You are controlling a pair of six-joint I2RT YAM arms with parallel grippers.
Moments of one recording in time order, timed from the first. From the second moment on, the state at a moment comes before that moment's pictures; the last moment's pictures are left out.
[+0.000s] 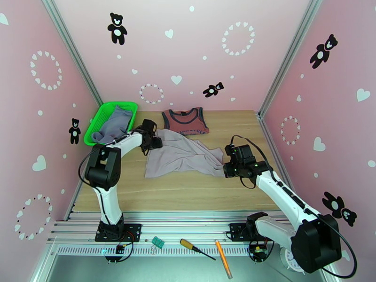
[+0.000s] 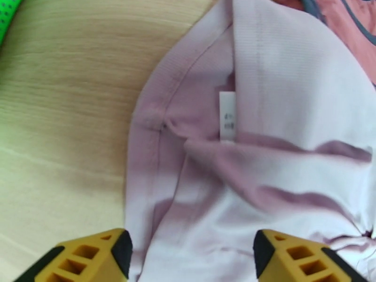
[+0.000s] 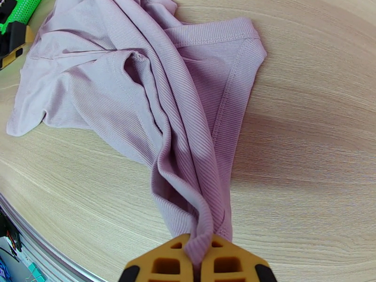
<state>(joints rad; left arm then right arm) -0.25 1.94 1.37 -0.59 0.00 -0.46 0.28 1.11 0.74 -0.66 -0.14 0.16</state>
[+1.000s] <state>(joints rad) -0.25 2.01 1.38 -0.57 0.01 -0.44 0.28 1.13 0.74 -0.66 -0.14 0.16</state>
